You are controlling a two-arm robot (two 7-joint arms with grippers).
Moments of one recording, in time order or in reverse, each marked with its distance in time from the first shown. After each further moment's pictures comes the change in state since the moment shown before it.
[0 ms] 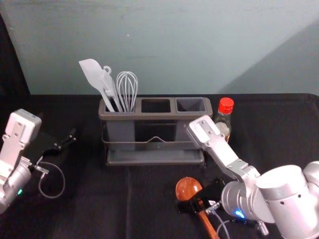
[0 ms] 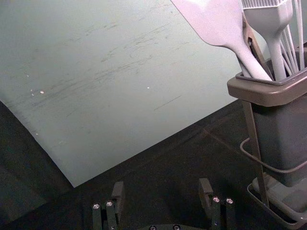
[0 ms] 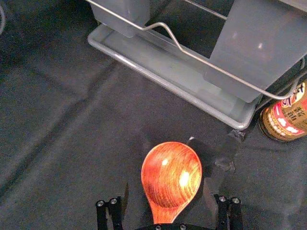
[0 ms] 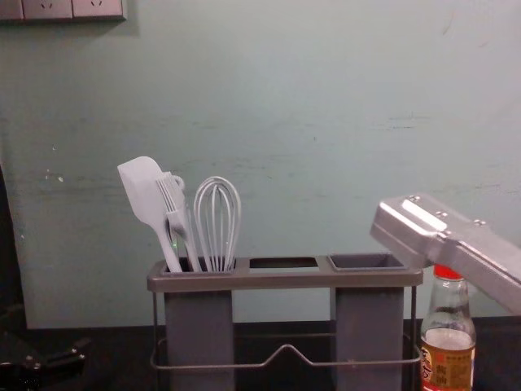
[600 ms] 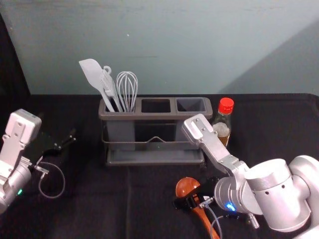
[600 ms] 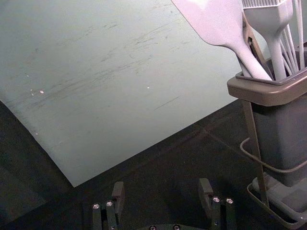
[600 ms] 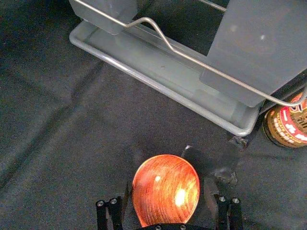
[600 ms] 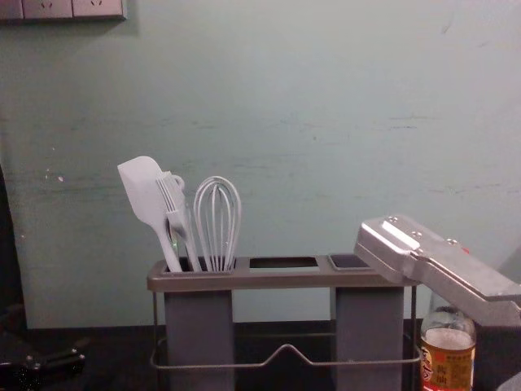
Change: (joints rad) left arm 0.000 0.000 0.000 0.000 0.000 0.000 0.000; right arm 0.051 -0.060 0.001 0.110 -0.039 0.002 0.010
